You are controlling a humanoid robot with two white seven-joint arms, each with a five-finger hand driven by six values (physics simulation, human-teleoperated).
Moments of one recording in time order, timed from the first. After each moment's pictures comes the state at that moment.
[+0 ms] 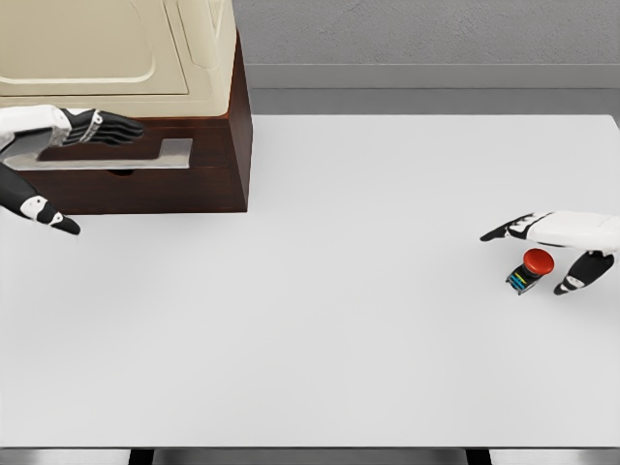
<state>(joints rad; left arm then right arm) -1.26 1.36 -1.31 -1.76 0.83 -0.13 -0.58 -0.54 -1.11 0.73 -1.46 0.03 -0.48 0.61</state>
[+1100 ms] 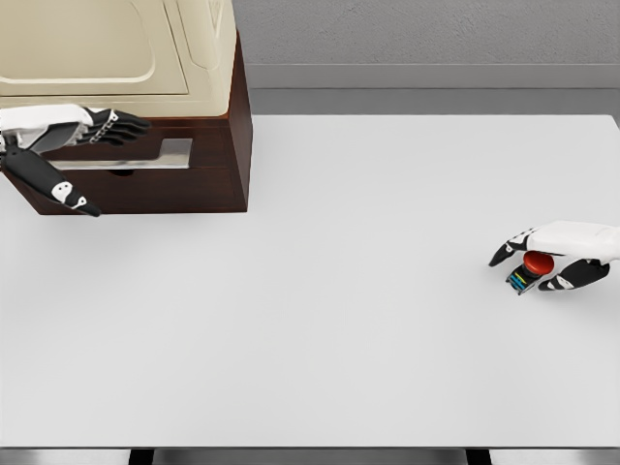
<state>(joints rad) -1.21 1.21 -1.30 -1.61 0.76 0.00 -0.57 -0.52 -1.11 0.73 -1.44 0.03 -0.49 0.61</state>
